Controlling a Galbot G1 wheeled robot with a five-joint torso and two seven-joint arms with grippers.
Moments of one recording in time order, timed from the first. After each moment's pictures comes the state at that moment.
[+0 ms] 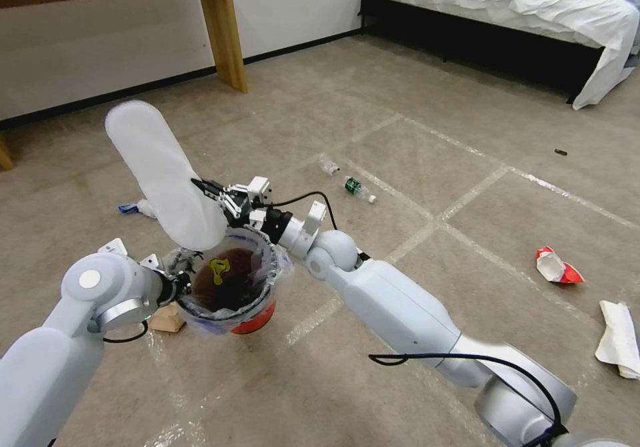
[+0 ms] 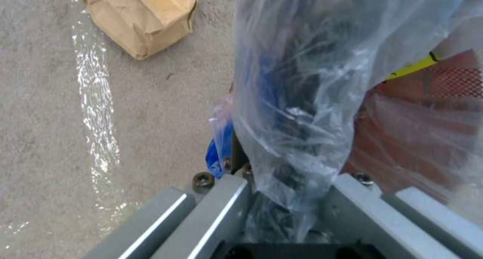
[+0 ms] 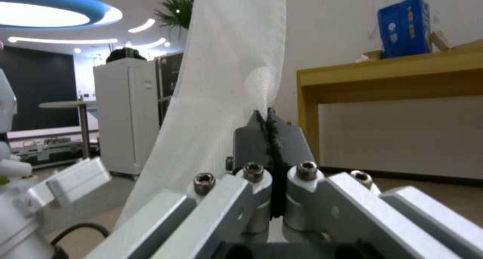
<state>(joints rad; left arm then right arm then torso) 0.99 -0.84 -0.45 -2.00 -2.02 0.61 -1.34 -0.41 1.38 -0.38 1.35 0.79 0.27 -0.49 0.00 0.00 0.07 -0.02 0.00</state>
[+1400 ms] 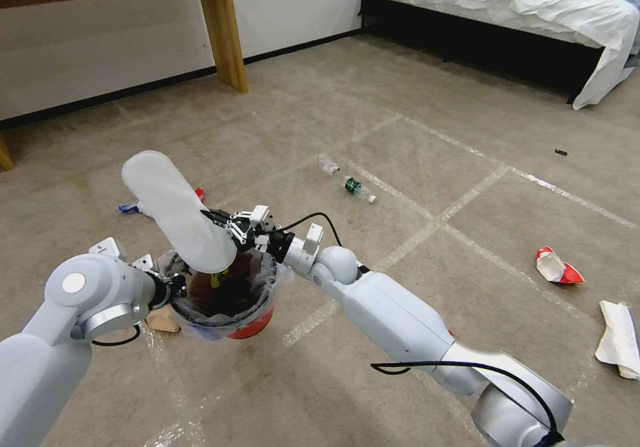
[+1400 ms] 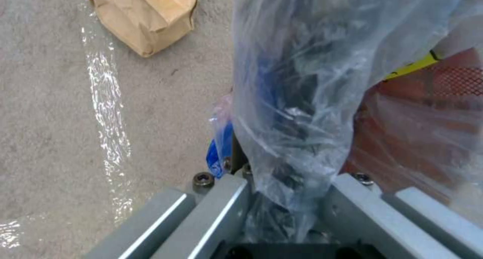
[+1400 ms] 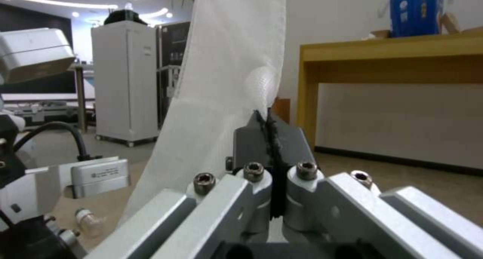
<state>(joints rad) 1.02 -0.79 -0.47 -2.07 -2.08 0.61 -1.38 -0.42 1.42 -0.38 1.22 0.67 0.35 -0.55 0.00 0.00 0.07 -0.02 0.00</state>
